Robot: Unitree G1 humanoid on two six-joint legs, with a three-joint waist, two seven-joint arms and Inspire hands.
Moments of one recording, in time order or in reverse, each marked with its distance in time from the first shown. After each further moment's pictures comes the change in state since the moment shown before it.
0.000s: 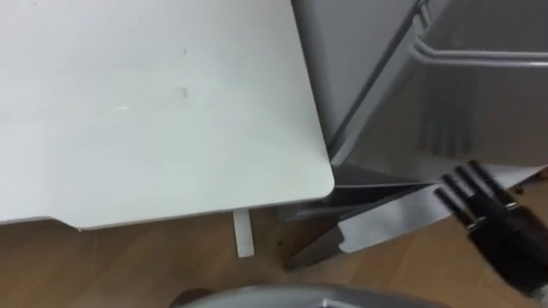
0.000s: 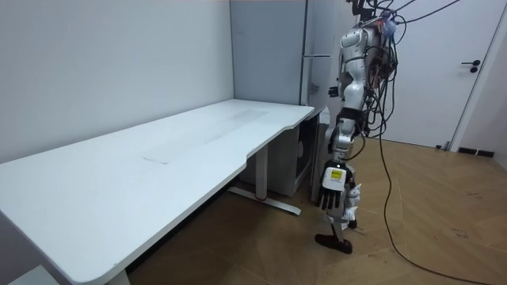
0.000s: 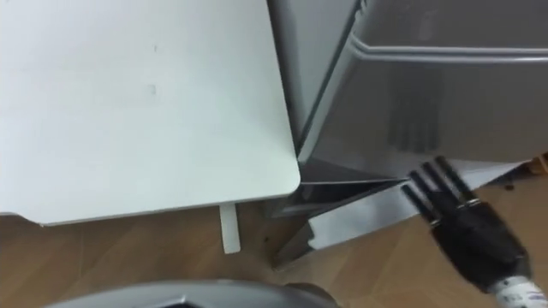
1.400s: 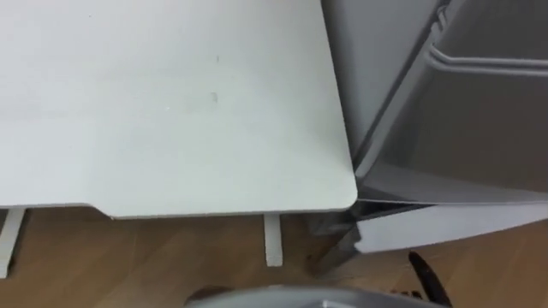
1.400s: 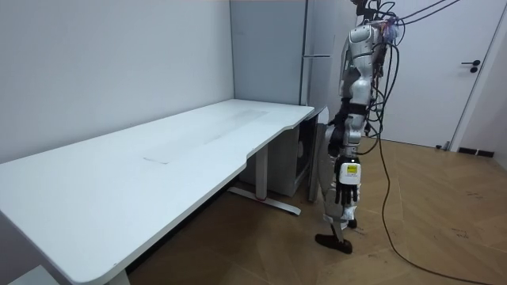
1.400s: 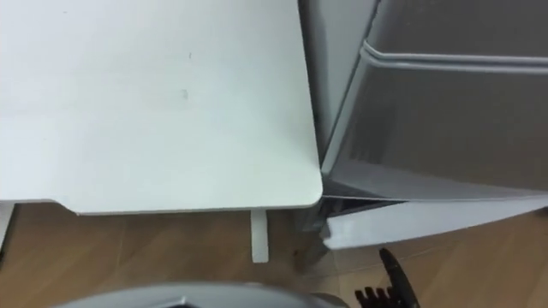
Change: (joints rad) left arm -0.035 -0.149 -0.135 0.075 -0.039 0.052 0.049; right arm -0.408 0.308 0.217 0.724 0.108 -0.090 -0.587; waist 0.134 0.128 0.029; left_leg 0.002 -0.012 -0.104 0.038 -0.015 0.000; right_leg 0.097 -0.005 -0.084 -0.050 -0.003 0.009
